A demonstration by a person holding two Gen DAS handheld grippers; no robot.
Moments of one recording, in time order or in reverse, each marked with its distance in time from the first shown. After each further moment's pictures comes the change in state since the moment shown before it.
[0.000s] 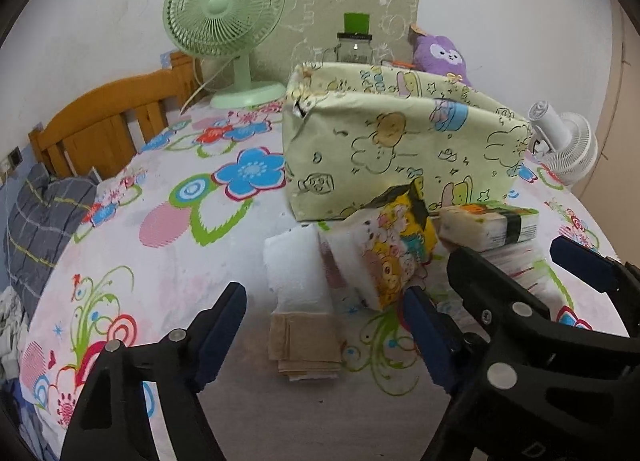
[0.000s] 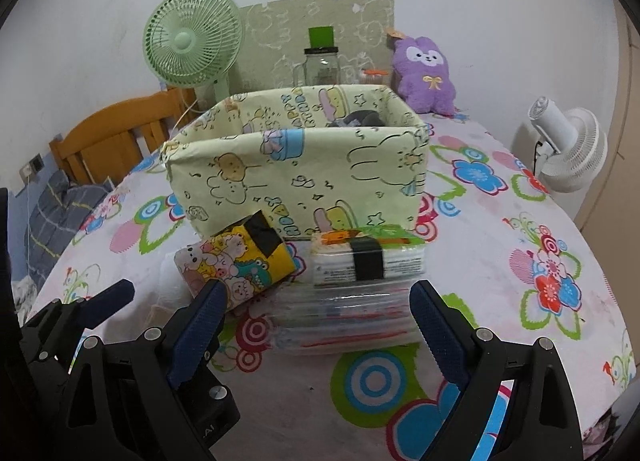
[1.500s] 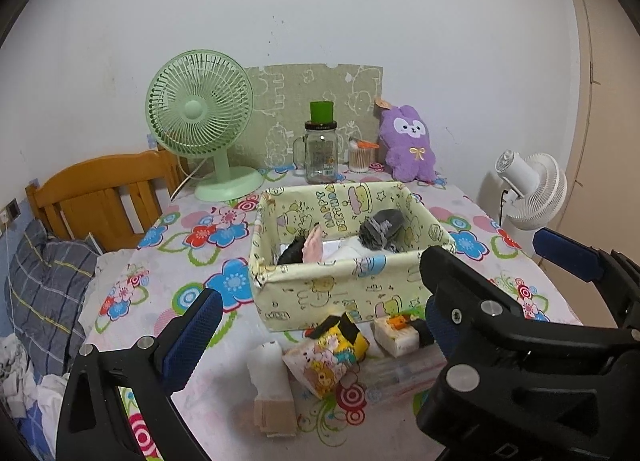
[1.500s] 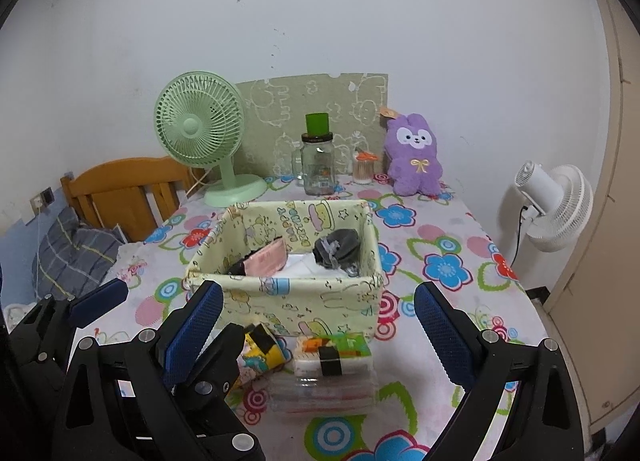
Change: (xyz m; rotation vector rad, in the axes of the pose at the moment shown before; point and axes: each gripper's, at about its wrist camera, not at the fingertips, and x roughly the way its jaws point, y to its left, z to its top) left arm -0.075 -0.032 0.063 0.063 -0.197 -0.041; right arm -0.073 -0.019 0.071 -0.019 -0.186 0.001
